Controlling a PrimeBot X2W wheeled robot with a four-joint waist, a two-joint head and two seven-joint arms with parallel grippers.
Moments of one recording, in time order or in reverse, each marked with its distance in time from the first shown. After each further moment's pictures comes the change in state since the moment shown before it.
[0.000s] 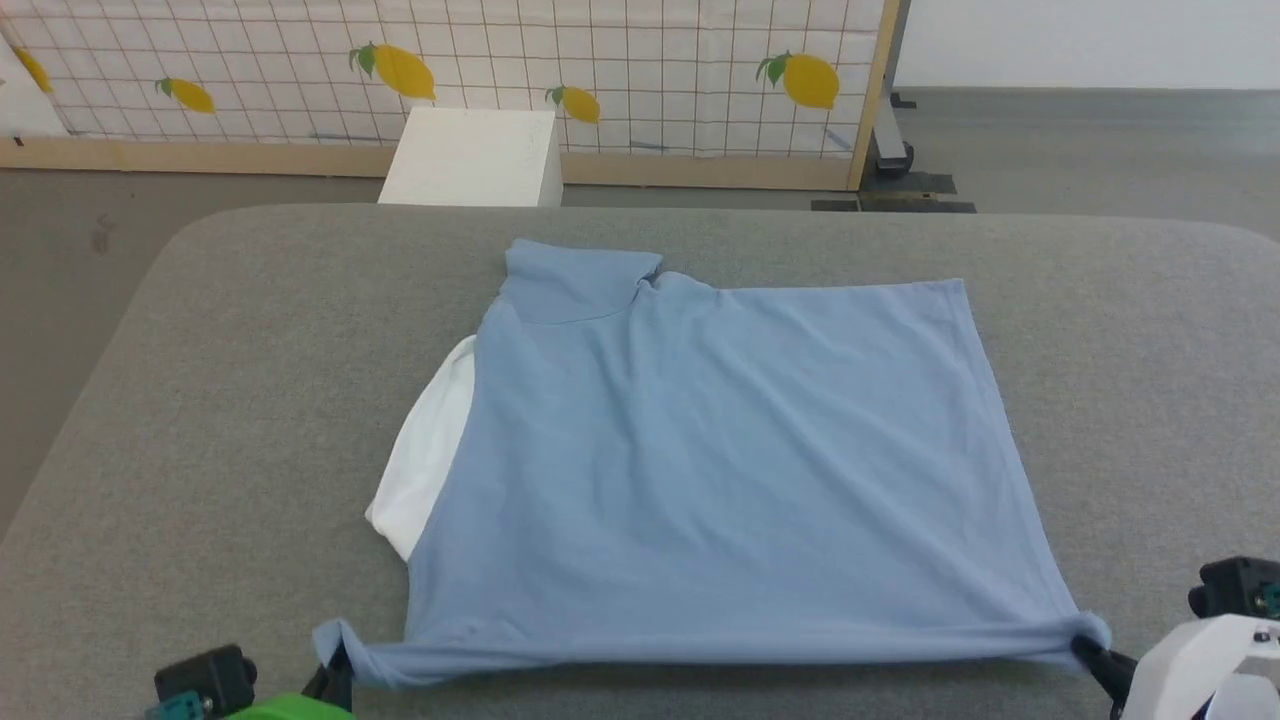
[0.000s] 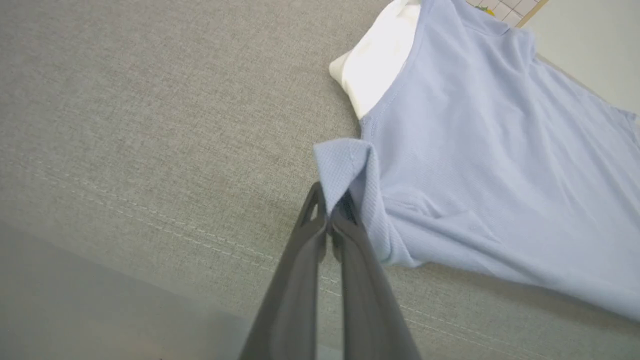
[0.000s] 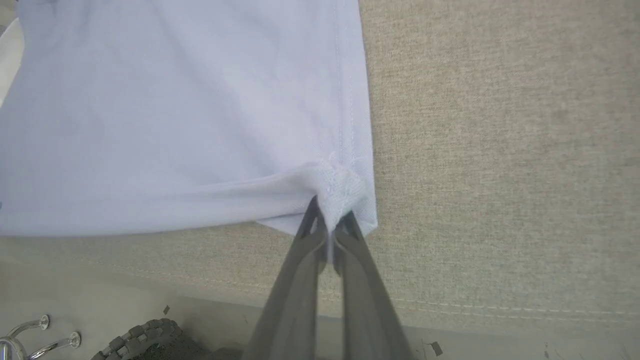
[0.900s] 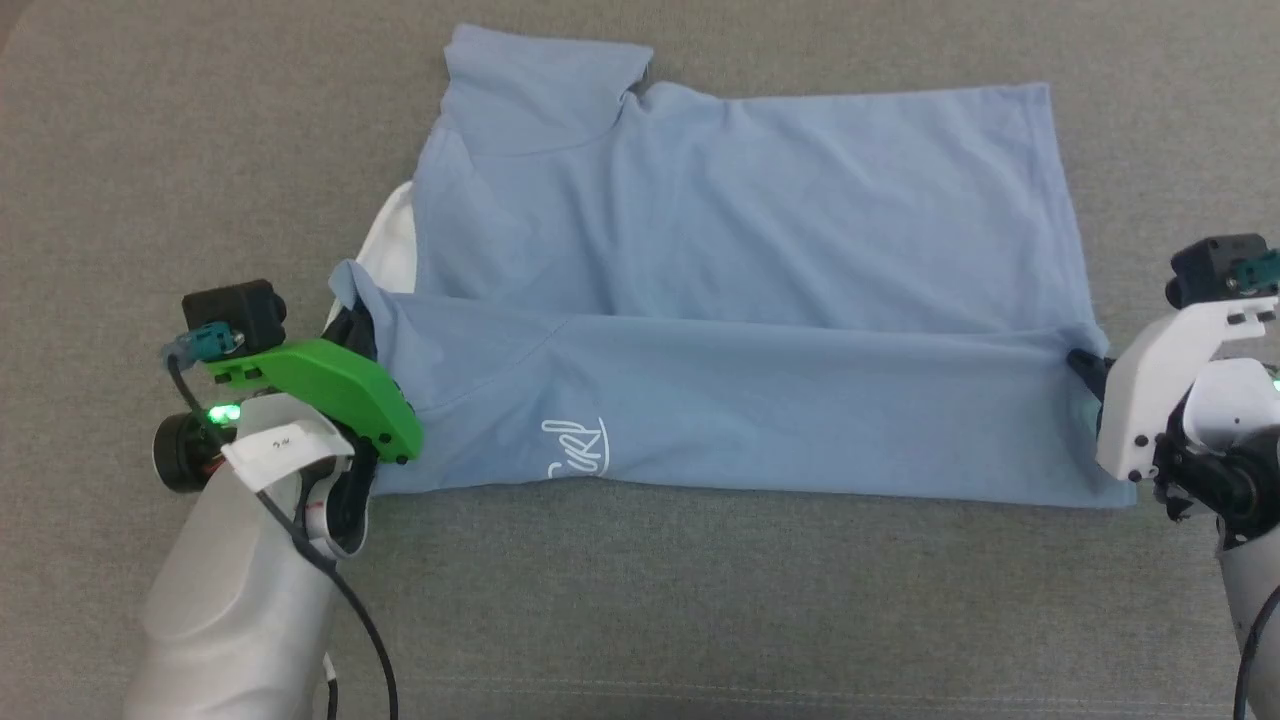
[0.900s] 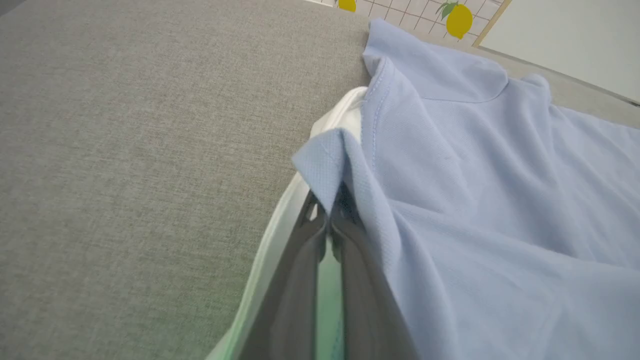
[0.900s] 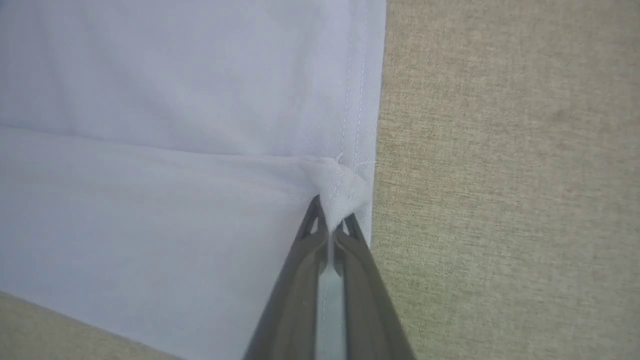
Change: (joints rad) left arm -0.700 -0.006 -0.097 0.397 0.077 -0.134 -0.051; right arm -0.527 -0.046 0.101 0.114 -0.161 0.000 0.139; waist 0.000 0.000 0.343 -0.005
